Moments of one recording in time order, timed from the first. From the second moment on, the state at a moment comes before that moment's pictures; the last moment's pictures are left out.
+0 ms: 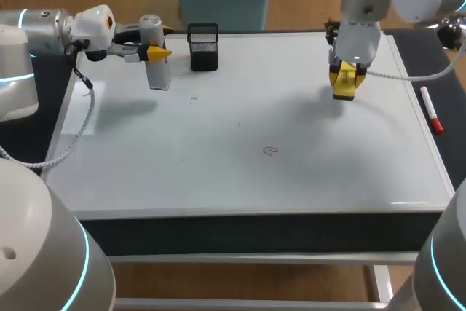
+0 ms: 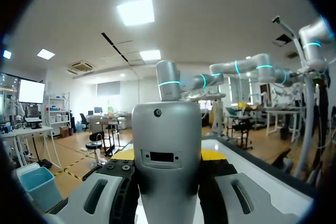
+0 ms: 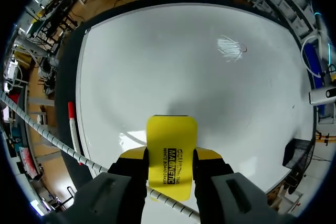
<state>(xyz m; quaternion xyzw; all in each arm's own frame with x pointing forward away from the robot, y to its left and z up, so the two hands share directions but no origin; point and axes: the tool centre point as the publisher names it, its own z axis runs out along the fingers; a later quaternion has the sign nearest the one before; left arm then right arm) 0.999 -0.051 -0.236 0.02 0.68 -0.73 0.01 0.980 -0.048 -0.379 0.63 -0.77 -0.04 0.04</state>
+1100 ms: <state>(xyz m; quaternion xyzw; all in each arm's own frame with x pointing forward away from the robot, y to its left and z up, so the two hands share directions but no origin) 0.999 -0.051 -0.236 0.02 0.68 -0.73 0.01 0.807 0.139 -0.389 0.69 -0.72 -0.02 0.07</state>
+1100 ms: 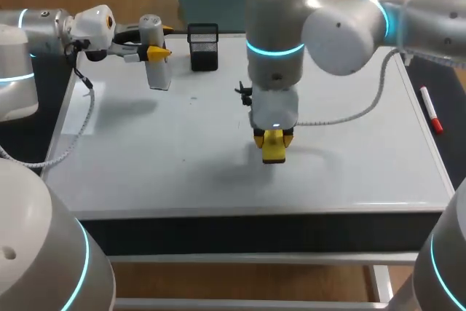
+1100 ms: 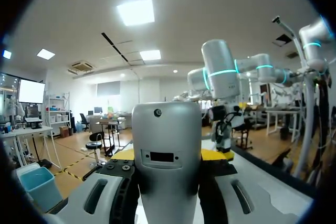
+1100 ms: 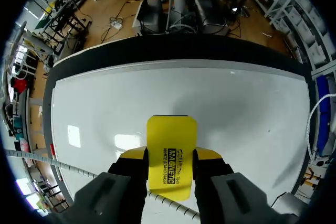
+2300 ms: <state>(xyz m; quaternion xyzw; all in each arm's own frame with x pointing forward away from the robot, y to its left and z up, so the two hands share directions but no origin) 0.999 -0.051 -0.236 0.02 0.68 -0.73 0.01 0.812 0.143 -0.415 0.74 -0.68 -0.05 0.01</state>
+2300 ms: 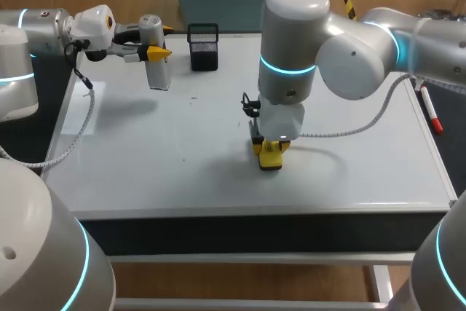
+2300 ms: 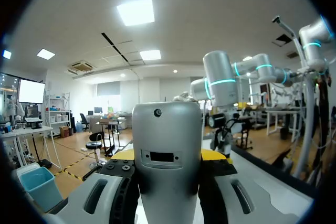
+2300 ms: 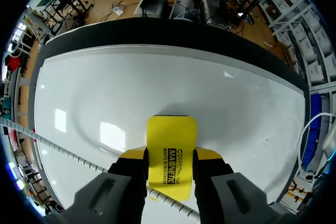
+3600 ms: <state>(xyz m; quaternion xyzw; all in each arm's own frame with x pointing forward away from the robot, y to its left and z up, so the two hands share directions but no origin) 0.999 -0.051 -0.236 0.02 0.68 -0.73 0.01 0.830 0.106 -0.427 0.71 -0.70 -0.02 0.04</state>
